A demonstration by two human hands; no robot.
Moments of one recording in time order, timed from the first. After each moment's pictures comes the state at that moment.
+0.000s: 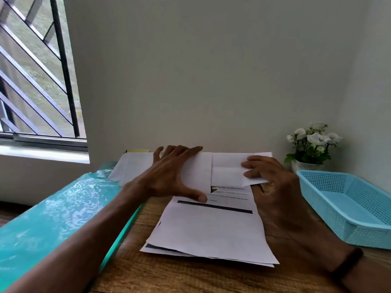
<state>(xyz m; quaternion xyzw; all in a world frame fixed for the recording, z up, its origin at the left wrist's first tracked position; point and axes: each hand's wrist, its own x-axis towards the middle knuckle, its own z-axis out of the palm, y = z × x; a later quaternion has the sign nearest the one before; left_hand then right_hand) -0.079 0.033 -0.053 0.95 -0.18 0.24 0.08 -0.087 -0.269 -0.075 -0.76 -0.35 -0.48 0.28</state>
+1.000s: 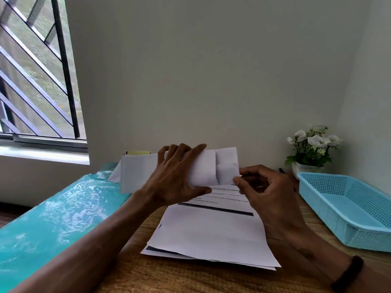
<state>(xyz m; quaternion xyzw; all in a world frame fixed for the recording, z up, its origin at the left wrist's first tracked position) -0.077 0.015 -0.068 0.89 -0.20 0.41 0.06 -0.095 -0.250 -0.082 -0.75 -0.29 -0.34 0.50</state>
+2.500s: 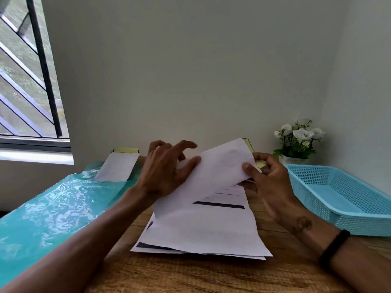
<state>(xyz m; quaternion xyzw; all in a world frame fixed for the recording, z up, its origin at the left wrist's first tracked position) -0.082 -0.001 -0.054 0.85 -0.19 0.47 0.16 -0.072 -0.266 -0.078 -0.63 -0.10 -0.17 0.75</state>
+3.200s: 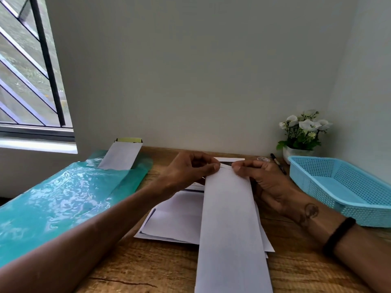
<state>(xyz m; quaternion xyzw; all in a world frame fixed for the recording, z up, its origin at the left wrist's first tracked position) -0.094 -0.036 -0.072 0.76 -0.19 0.06 0.62 -0.075 -0.265 -0.080 -0.67 -0.09 0.02 0.74</state>
